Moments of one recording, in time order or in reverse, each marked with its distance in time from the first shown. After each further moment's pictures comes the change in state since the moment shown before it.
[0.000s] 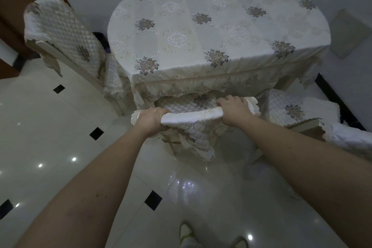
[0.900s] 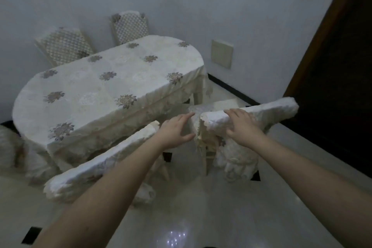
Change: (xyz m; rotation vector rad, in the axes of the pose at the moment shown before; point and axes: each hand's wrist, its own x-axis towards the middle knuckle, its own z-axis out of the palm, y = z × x) left_hand -0.017 0.364 -0.002 0.014 -0.068 0.672; right_hand -0.299 0.231 -0.028 0.259 0.351 0.433
